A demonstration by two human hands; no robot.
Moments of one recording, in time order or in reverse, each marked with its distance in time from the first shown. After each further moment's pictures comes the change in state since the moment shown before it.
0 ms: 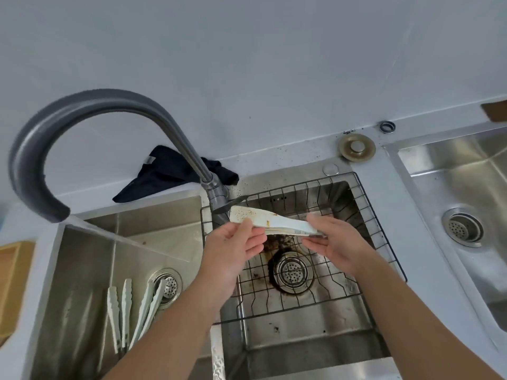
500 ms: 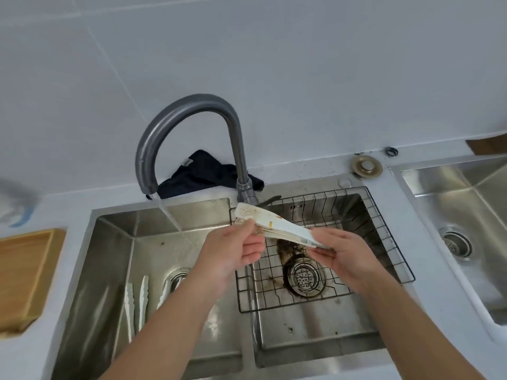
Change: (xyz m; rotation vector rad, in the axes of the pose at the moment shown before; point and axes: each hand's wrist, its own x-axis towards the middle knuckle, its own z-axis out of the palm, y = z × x) left_hand -0.032 0.020 -0.085 0.016 -0.115 -0.019; right_hand -0.069 0.026 0.061 -0.041 0.003 -0.169
